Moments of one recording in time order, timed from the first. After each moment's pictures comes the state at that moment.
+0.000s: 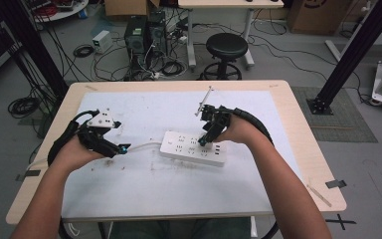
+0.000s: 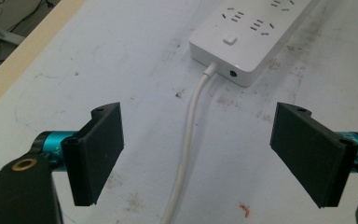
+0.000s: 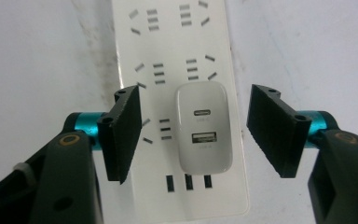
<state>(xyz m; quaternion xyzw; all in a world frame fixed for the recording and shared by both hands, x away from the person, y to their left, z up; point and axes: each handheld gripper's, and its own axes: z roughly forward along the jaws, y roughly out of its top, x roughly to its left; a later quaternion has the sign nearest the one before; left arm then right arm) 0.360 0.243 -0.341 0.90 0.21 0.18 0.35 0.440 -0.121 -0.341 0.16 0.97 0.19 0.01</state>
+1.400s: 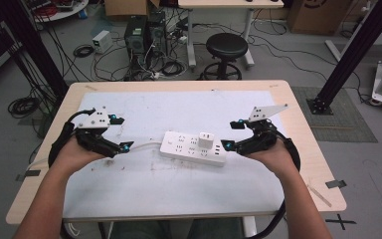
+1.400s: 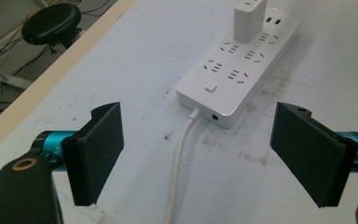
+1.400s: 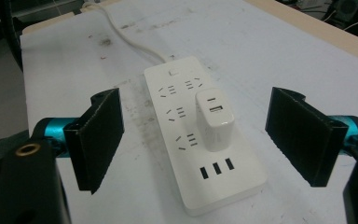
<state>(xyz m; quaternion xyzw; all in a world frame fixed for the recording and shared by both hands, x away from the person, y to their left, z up) 0.349 0.241 -0.329 0.87 0.18 0.19 0.42 0.359 -0.227 -0.333 0.24 0.84 0.47 0.08</state>
